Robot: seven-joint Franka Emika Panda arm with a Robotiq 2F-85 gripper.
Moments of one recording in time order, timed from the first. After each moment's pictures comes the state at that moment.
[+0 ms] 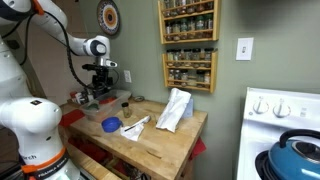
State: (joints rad) arm 0.19 -0.15 0.20 -2.30 0.14 1.94 0.09
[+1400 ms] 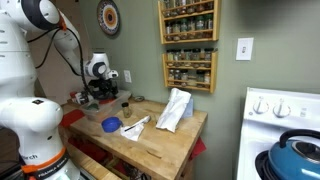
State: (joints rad) arm 0.24 0.08 0.24 -2.38 0.14 2.66 0.09
